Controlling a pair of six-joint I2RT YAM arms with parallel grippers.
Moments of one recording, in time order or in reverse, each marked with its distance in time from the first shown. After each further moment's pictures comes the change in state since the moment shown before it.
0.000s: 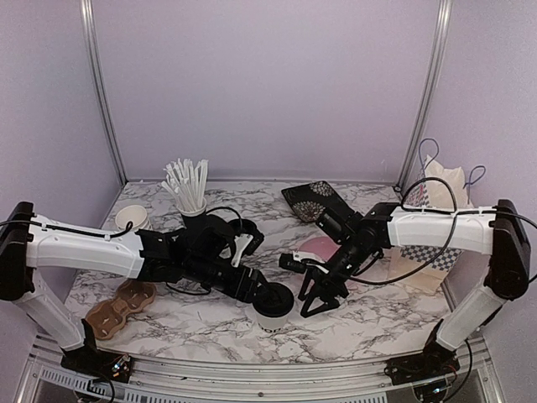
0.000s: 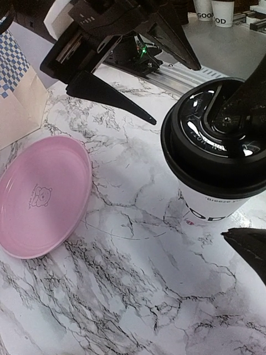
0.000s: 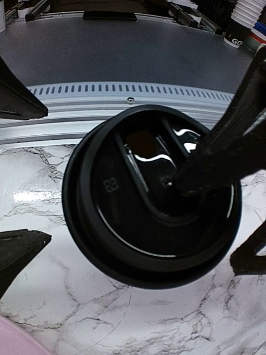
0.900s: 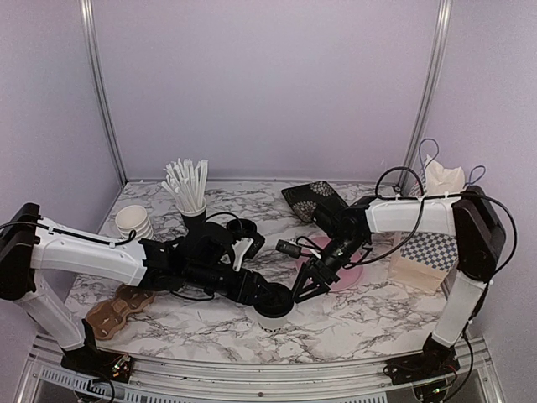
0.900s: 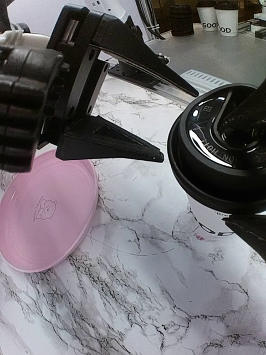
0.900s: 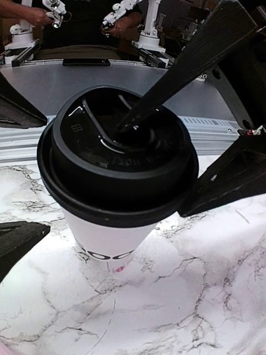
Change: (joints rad) left arm -0.010 0.024 -0.075 0.164 0.015 -0.046; right arm -0.105 0.226 0.134 -0.063 -0.267 0.008
